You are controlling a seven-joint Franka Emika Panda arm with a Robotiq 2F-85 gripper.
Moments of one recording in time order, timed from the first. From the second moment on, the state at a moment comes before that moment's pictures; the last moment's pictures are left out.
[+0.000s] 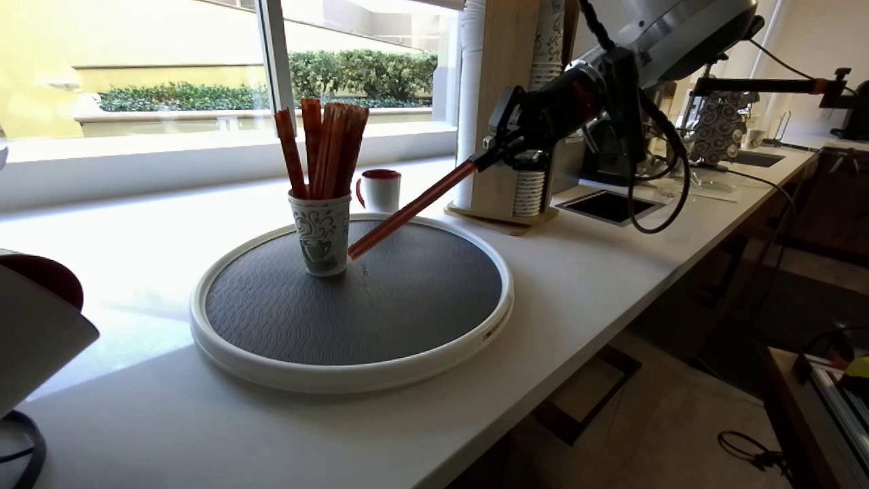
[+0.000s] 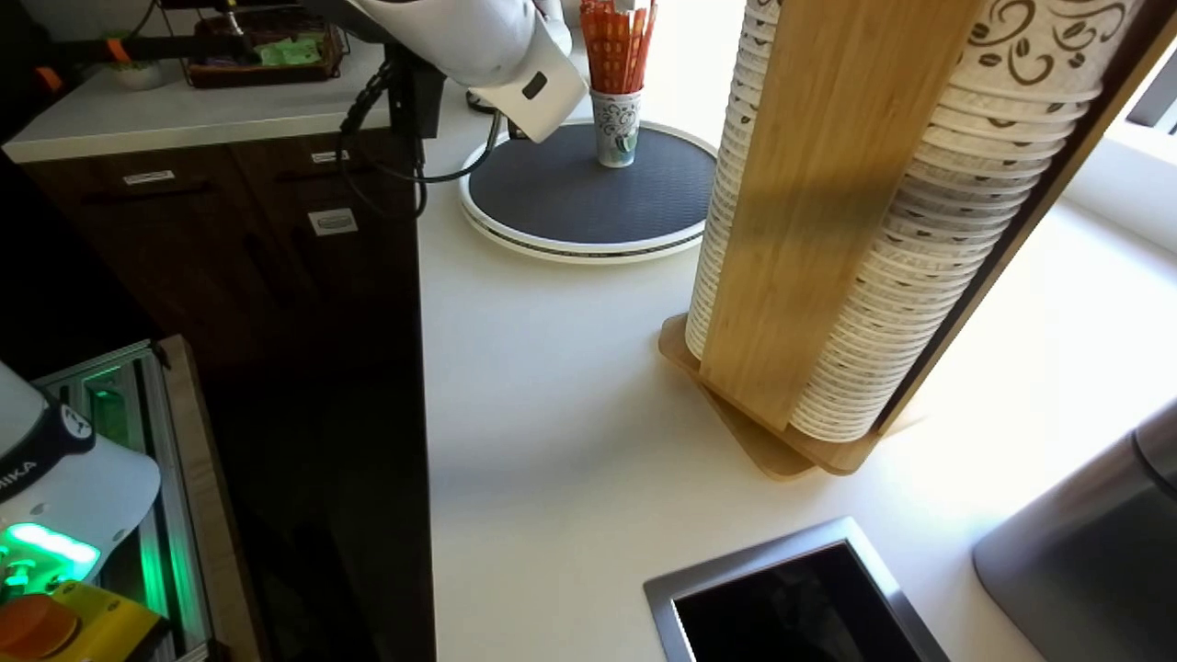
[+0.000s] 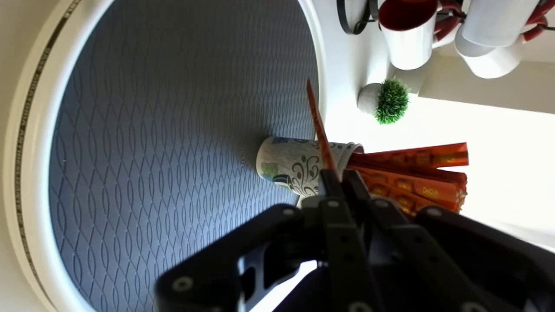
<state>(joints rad) -0.08 -0.11 -0.14 -2.36 1.40 2.33 -0.53</state>
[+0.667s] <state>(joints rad) -0.07 -0.01 -0.08 -2.31 1.30 2.33 -0.56</state>
